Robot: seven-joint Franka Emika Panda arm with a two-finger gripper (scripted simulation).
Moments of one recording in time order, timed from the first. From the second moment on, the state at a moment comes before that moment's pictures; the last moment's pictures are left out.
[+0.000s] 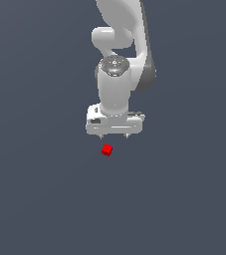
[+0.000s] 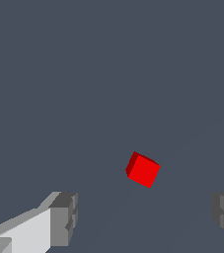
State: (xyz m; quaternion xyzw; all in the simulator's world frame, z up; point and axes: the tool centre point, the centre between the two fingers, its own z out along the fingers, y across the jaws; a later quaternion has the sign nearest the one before) arm 0.008 0.006 0.179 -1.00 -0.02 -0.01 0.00
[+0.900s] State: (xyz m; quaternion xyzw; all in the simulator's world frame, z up) arm -0.002 -0.011 0.105 -1.00 0.09 0.00 0.00
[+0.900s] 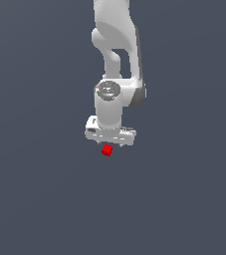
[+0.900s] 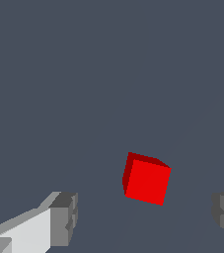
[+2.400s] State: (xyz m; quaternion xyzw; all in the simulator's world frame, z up) arm -0.017 -0.027 0.022 -0.98 0.20 0.00 0.00
